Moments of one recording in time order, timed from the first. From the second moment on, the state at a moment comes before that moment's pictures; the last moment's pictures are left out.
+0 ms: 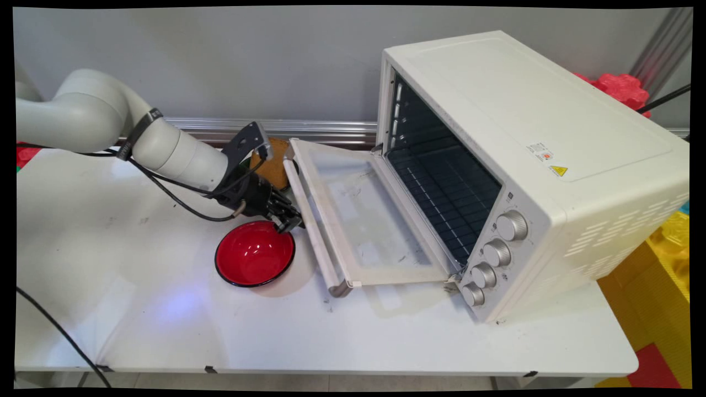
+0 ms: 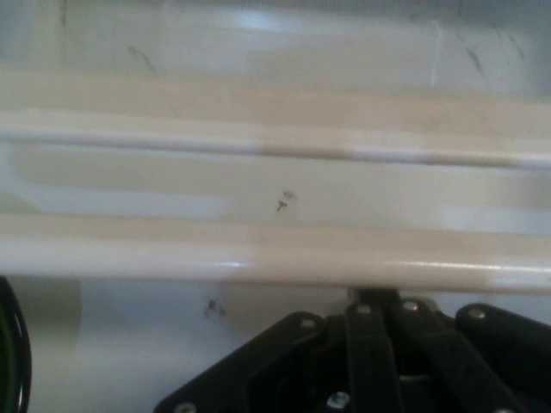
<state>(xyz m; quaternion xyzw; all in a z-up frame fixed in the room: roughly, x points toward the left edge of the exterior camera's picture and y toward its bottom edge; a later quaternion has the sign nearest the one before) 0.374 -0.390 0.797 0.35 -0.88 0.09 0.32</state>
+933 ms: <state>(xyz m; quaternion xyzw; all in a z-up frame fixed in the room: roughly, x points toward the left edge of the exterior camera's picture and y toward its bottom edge) 0.372 -0.405 0.825 0.33 -0.86 0.09 0.37</state>
